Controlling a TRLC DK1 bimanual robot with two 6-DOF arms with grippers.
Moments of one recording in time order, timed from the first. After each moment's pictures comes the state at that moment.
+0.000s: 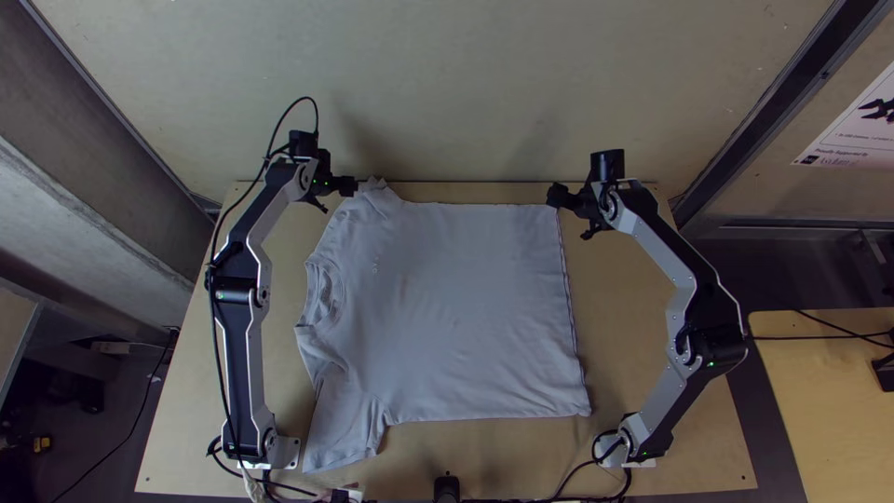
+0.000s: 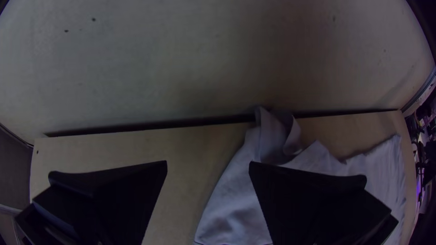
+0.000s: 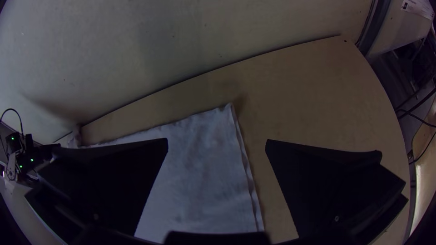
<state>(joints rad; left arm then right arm) -0.06 2.35 2.21 -0.61 0.02 0.02 0.18 1.89 1.59 -0.52 0.01 0.46</state>
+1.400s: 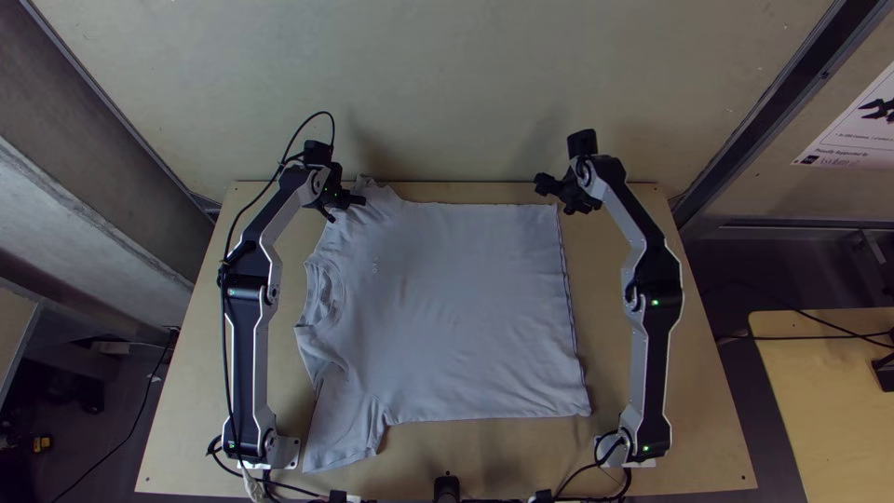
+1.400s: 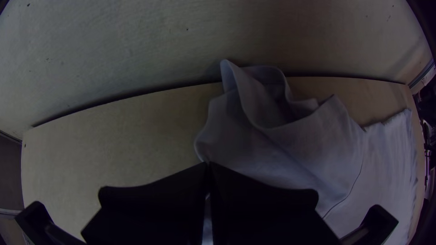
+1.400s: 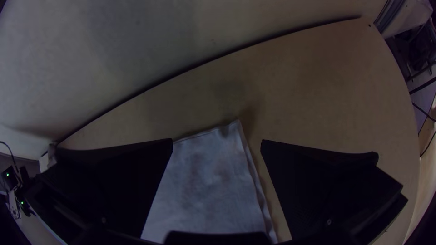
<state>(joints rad) -0.08 2.42 2.25 -0.70 -0.02 0.06 0.17 2.37 2.21 -0.85 0.01 0.51</state>
